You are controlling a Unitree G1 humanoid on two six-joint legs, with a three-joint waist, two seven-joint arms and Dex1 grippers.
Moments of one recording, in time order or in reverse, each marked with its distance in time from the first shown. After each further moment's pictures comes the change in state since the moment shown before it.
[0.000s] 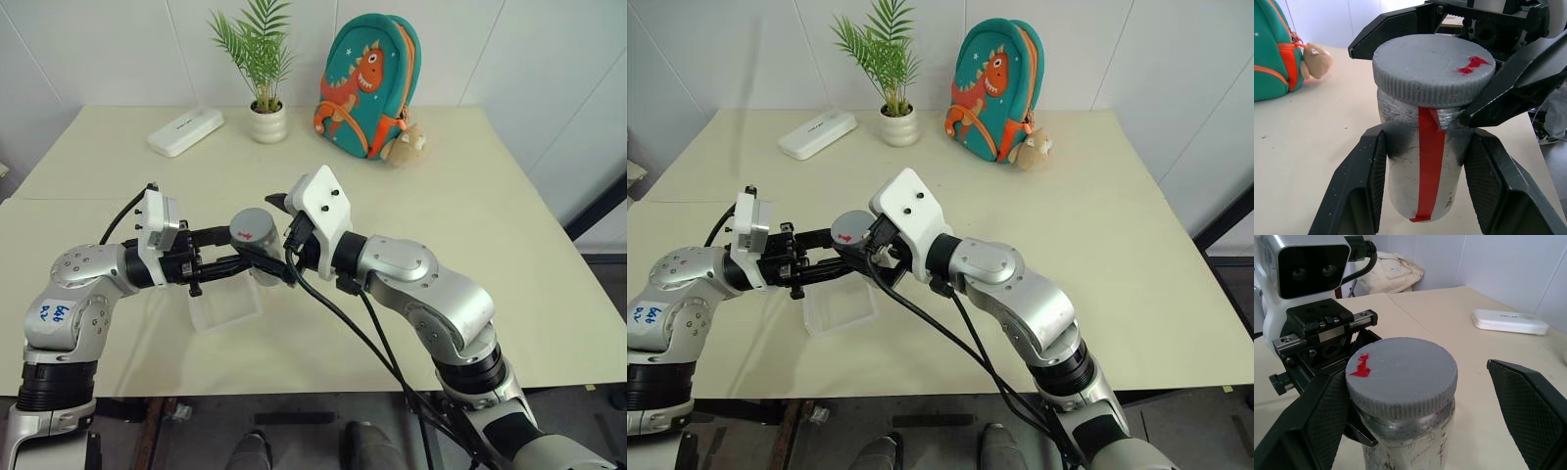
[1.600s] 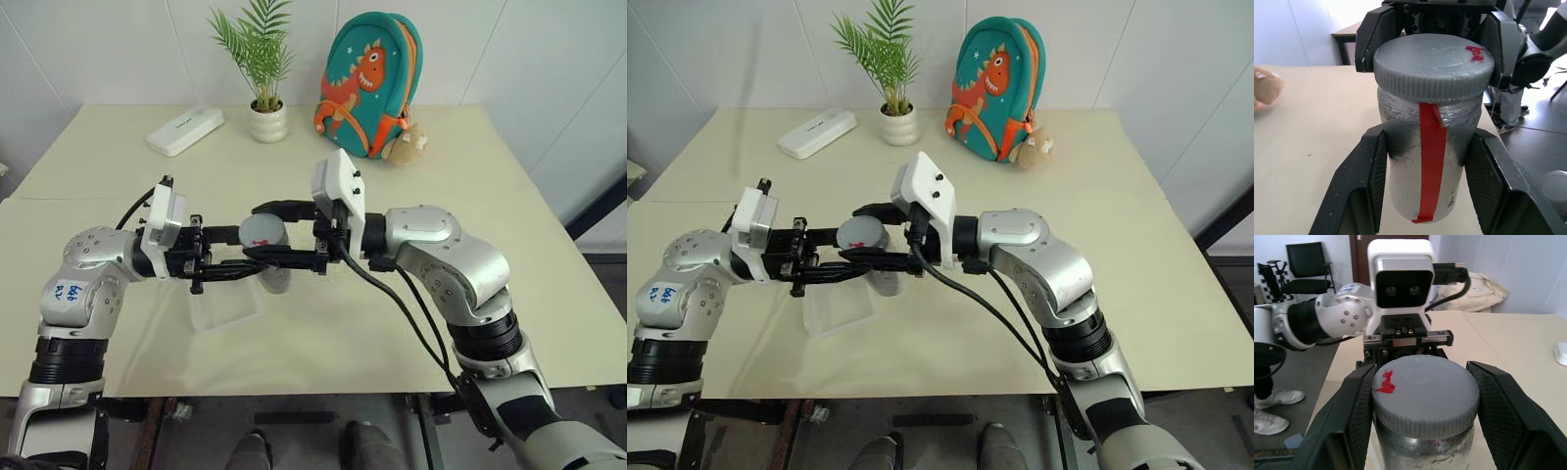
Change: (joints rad) left arm -0.134 -0.001 -0.108 0.161 -0.005 -0.119 -0.218; right arm -0.096 -0.101 -0.091 0.208 0.087 -0.174 0.563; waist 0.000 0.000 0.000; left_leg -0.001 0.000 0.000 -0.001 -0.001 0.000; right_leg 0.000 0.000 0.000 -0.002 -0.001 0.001
